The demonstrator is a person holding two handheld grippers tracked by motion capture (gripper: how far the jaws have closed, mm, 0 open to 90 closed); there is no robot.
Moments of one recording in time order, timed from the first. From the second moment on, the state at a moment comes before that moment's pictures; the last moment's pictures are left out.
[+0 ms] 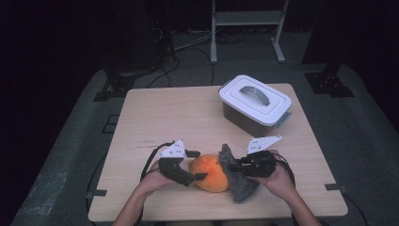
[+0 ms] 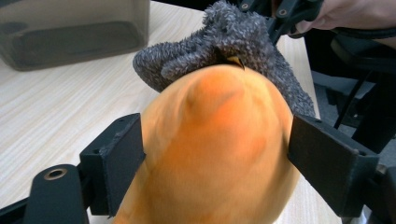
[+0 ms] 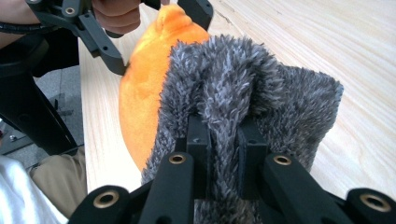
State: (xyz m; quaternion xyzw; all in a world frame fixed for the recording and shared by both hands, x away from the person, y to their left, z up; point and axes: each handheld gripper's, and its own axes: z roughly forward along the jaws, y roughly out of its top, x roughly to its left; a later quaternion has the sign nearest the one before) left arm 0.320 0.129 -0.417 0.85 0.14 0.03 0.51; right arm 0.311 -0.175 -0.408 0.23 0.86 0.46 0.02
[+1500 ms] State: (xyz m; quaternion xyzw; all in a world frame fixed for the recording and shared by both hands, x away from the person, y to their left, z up) left arm 0.308 0.122 -0.394 0.85 0.14 0.07 0.51; right arm 0.301 -0.178 -0.389 0.21 0.82 0.53 0.03
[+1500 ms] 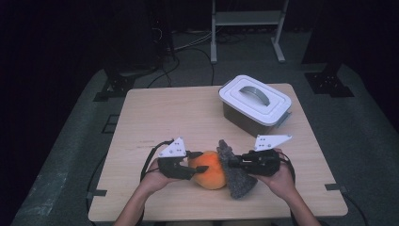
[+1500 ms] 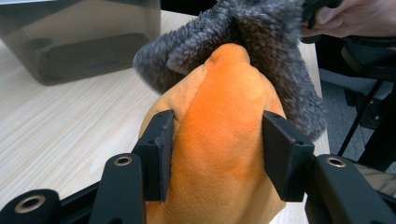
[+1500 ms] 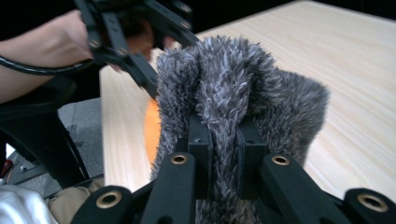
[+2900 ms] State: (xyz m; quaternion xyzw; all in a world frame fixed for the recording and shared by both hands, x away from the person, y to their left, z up) left arm 0.318 0.127 -0.408 0.85 0.16 0.02 0.50; right arm 0.313 -0.179 -0.414 0.23 0.85 0.47 0.02
